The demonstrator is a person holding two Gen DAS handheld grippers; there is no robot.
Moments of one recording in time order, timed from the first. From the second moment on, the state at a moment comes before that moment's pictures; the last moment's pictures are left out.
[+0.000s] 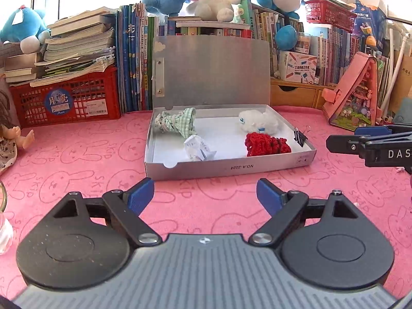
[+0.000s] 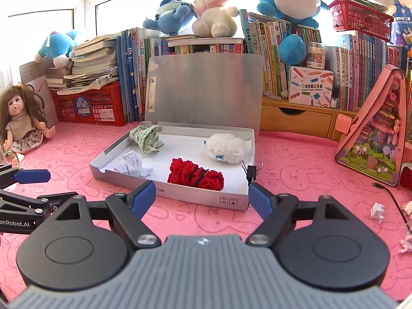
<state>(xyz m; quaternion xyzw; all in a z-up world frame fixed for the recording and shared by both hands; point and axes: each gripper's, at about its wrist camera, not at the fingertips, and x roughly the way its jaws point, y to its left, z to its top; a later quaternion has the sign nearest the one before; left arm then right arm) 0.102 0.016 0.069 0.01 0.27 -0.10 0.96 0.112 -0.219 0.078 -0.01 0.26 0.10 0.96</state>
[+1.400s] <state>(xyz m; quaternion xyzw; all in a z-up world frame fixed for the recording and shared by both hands) 0.020 -0.017 0.008 0.01 0.26 -0.13 0.96 -0.005 -0.228 -0.021 0.02 0.26 0.00 0.96</state>
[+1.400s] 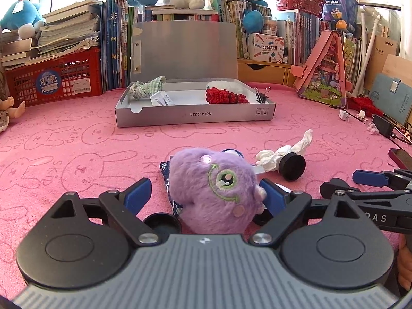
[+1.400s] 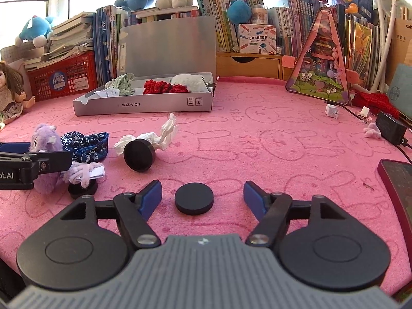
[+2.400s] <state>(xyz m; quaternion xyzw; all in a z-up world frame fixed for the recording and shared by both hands) 0.010 -0.020 0.018 -0.01 0.25 -0.14 0.96 -0.016 -0.200 -0.013 -0.02 0.24 0.01 0.97</state>
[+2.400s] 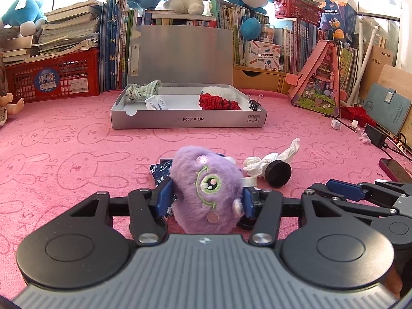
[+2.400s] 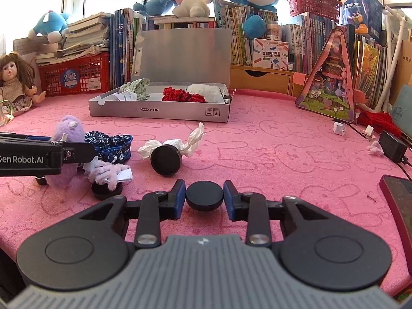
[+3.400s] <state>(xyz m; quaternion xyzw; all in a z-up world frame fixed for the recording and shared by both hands) 0.007 -0.011 0.007 -0.01 0.27 -0.09 0.96 -0.012 -0.197 -0.019 -0.01 0.26 0.02 0.97</state>
